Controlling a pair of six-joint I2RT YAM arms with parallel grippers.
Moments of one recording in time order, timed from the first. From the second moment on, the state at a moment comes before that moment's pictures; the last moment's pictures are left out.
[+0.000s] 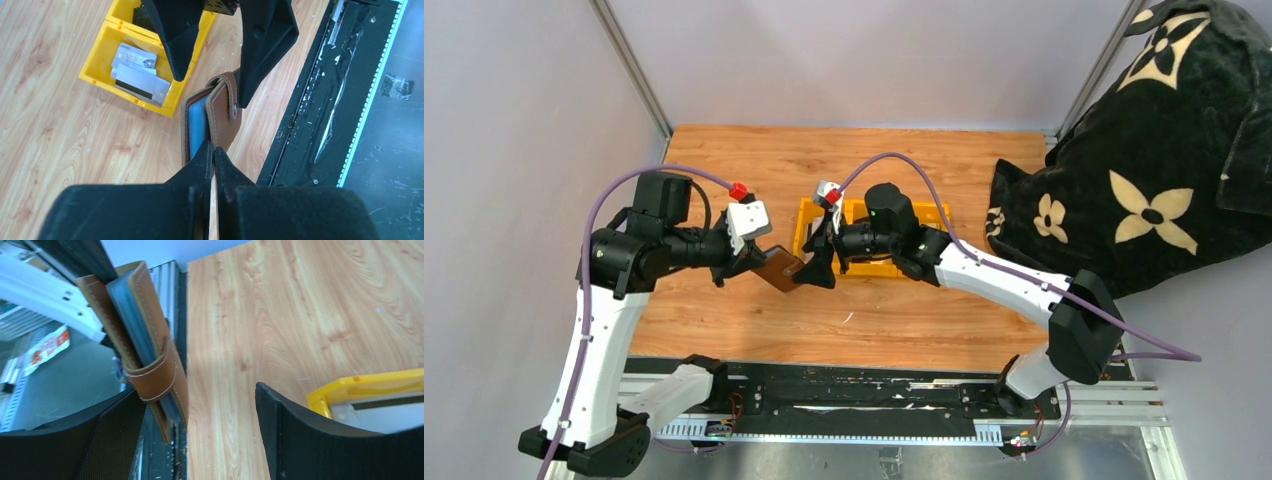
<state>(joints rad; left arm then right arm) -0.26 0.99 1.47 -1.32 0.70 0.71 0.91 1.50 1.13 0.13 -0.62 0.14</state>
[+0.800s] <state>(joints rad) -0.27 0.96 1.50 -1.18 0.62 0.39 0.86 1.41 1.15 0.18 -0.80 0.32</state>
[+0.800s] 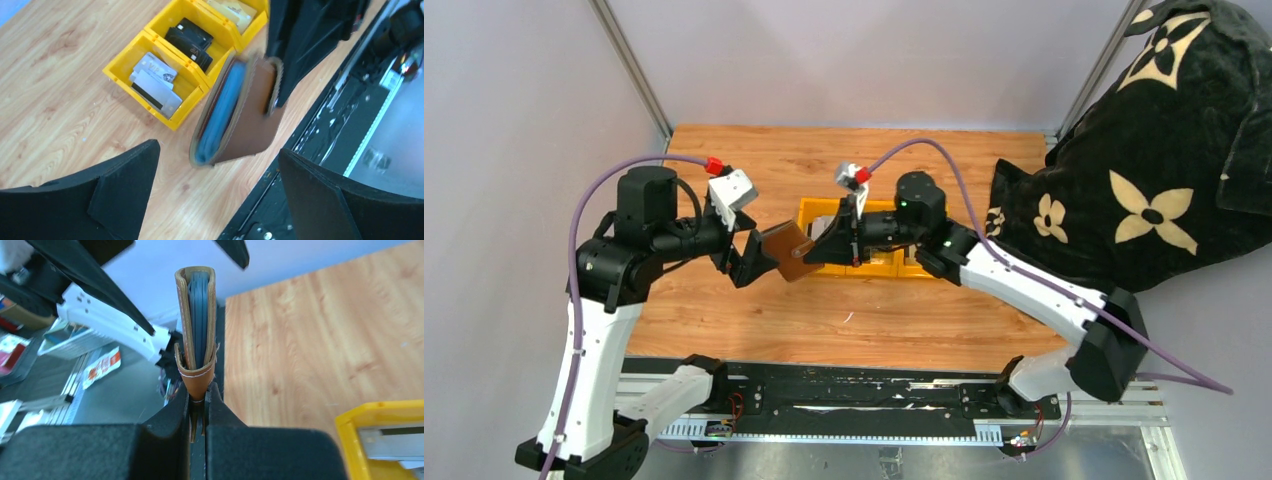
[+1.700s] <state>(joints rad) -0.26 0.83 1.28 -0.71 0.80 -0.23 0.85 1.28 1.12 0.42 -0.65 0.46</state>
